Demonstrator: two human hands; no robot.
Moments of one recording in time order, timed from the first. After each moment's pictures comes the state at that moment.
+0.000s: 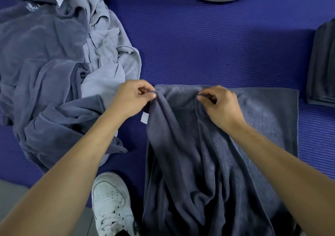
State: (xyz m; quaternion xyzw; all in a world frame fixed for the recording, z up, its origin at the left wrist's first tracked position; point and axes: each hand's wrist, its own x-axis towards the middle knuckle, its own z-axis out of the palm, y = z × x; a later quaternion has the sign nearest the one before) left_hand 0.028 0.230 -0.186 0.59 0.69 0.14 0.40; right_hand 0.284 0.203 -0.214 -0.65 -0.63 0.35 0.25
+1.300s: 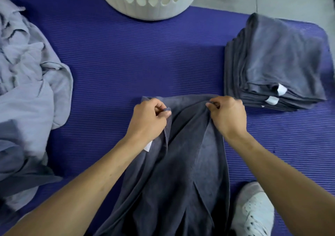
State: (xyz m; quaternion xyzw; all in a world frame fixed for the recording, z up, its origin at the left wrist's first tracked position) left_hand 0.219 0.201 -0.176 0.58 0.64 0.18 0.46; right_hand 0.436 0.177 -0.184 -0.81 -0.55 0.17 0.13
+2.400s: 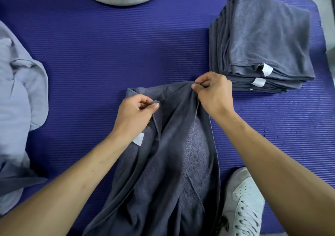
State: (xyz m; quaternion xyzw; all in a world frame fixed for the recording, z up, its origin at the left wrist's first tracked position) left_hand 0.233 0.194 -0.191 0.49 0.66 0.19 0.53; right_hand 0.446 0.189 -0.180 -0.81 -0.44 0.29 0.27
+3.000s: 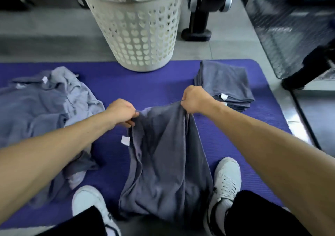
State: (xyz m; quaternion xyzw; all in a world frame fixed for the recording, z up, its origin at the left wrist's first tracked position) left_hand 0.151 0.178 0.002 0.56 0.69 0.05 0.45; right_hand 0.386 0.153 0.024 -0.75 -0.60 0.27 -0.02
